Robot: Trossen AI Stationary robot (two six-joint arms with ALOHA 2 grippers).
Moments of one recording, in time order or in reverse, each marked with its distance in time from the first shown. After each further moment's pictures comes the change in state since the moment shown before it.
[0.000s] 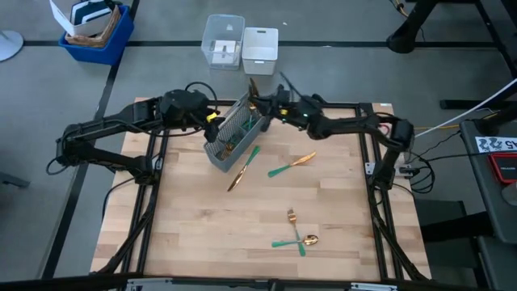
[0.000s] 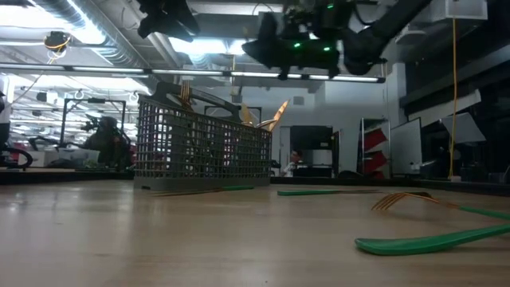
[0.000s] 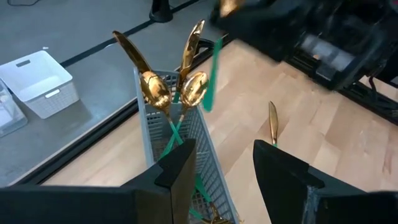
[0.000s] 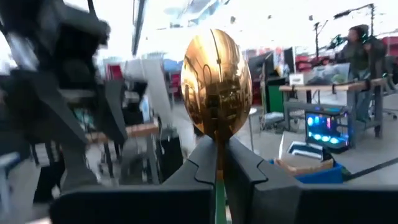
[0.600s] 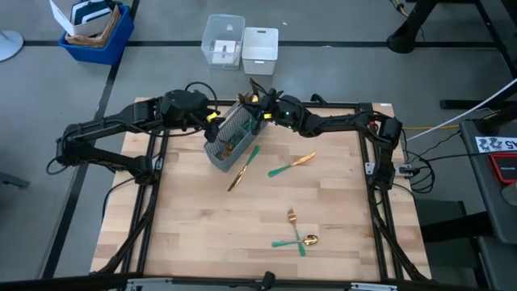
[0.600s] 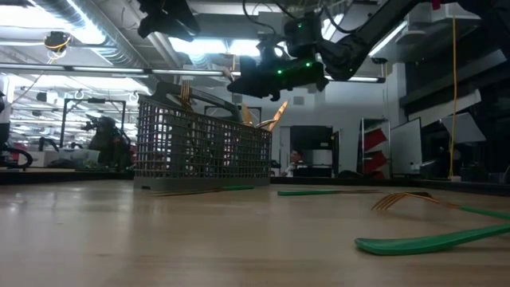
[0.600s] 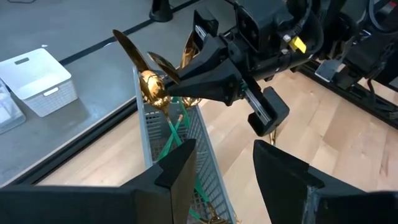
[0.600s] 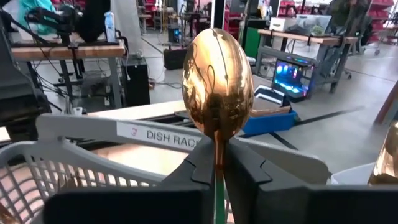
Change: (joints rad) left arm -0.005 0.001 0.000 0.000 0.000 -0.015; right arm 0.000 0.101 0.109 -0.305 0.068 -0.176
